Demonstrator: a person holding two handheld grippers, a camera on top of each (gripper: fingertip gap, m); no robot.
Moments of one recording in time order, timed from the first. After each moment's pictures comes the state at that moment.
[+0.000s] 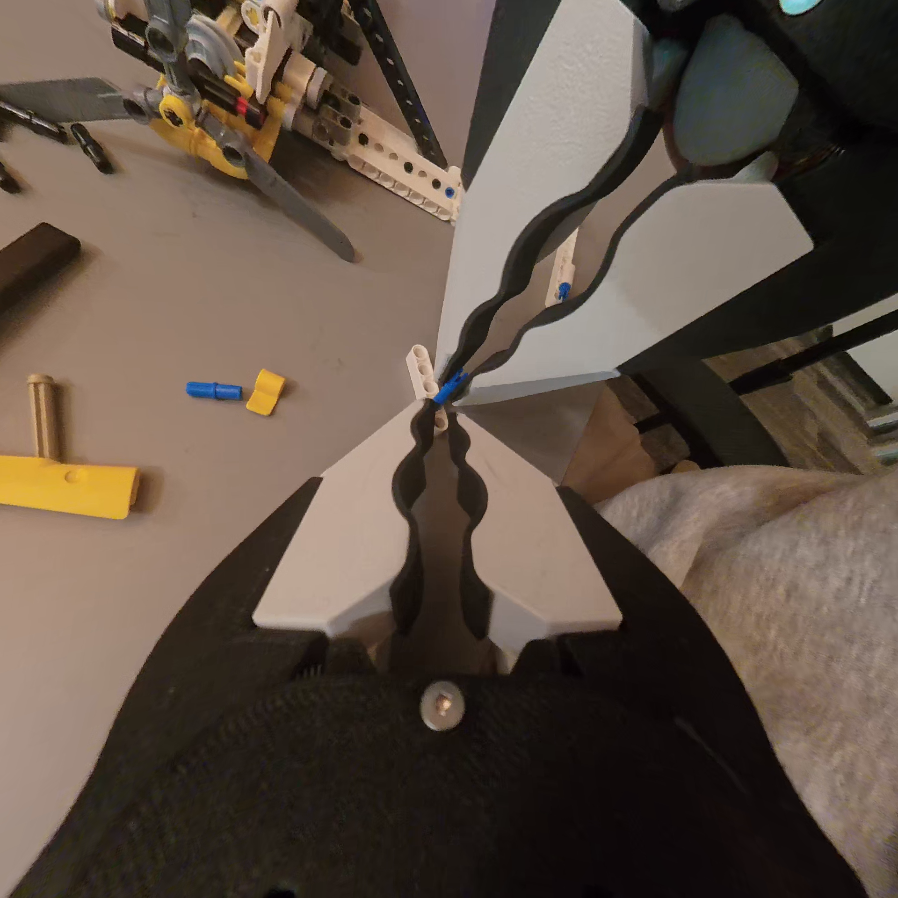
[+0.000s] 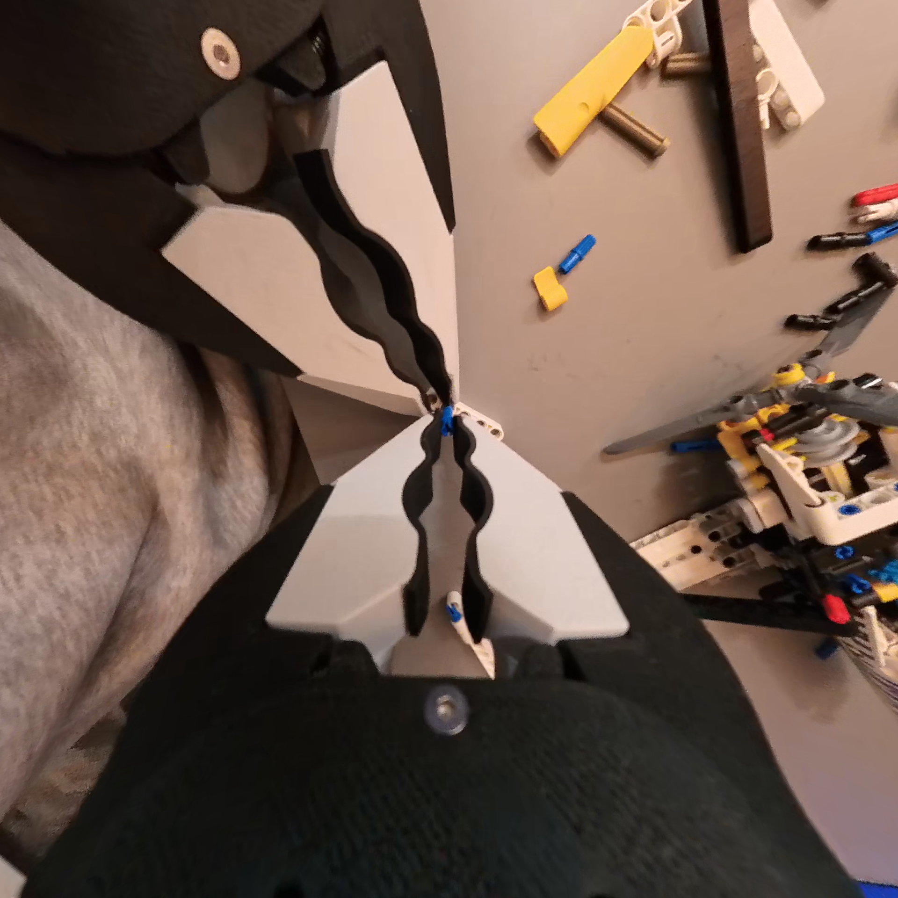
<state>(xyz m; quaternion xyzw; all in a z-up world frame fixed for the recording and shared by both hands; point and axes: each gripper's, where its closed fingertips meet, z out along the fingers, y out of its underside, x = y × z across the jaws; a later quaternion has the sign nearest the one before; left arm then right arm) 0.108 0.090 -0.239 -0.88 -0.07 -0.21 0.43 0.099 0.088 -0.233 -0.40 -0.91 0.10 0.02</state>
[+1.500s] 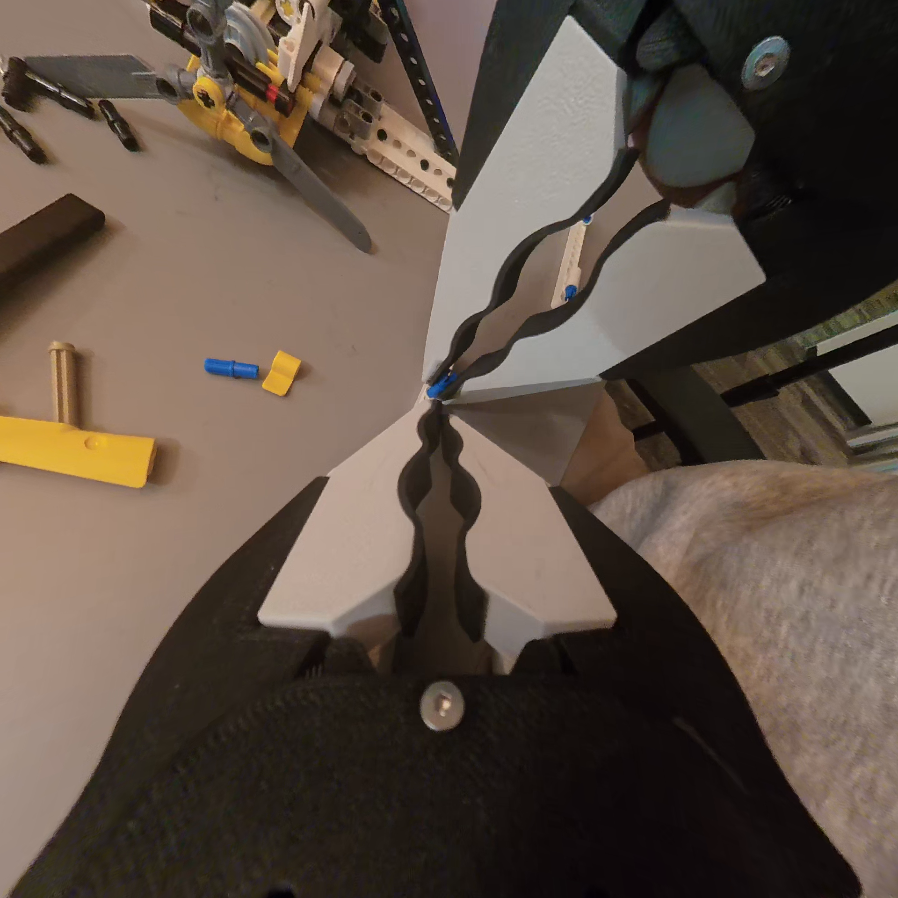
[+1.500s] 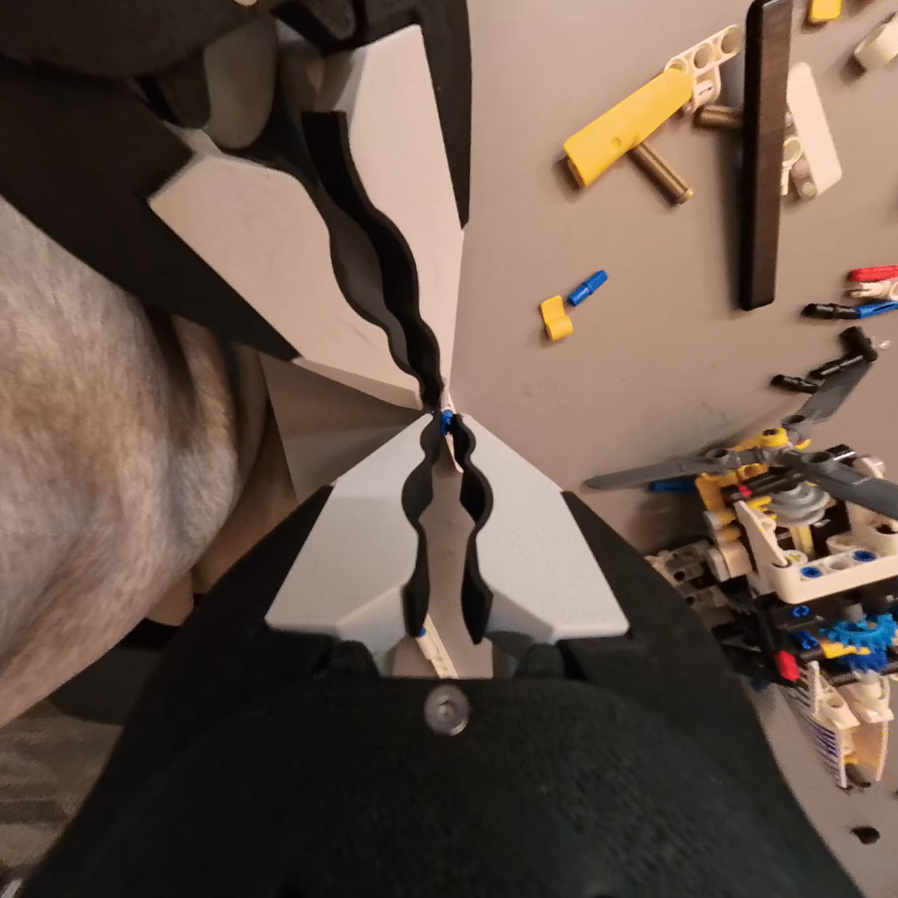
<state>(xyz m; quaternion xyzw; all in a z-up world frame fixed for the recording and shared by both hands) 0.103 0.086 -0.239 -0.87 -0.09 -0.22 0.43 0.094 0.087 -0.241 -0.33 -0.94 0.09 0.03</state>
